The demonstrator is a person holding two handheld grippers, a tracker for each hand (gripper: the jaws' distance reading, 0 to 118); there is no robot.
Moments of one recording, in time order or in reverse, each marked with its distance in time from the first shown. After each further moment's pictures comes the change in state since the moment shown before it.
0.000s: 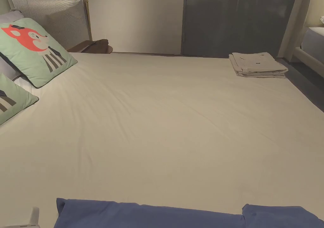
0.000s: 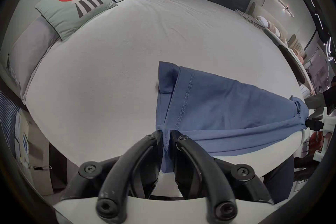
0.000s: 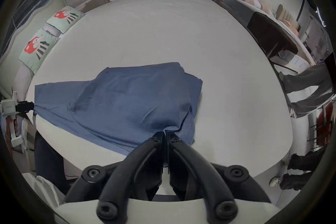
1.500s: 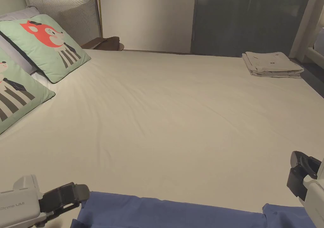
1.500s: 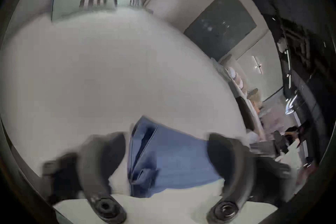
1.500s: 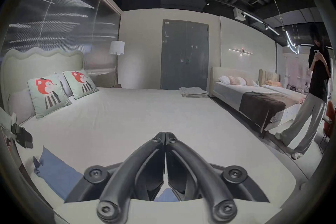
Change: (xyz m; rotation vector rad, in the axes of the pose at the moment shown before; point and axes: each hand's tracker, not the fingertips) left arm -0.091 0.035 -0.004 0.091 -0.525 0.391; right arm -0.159 0.043 0.062 0.851 -0.048 0.041
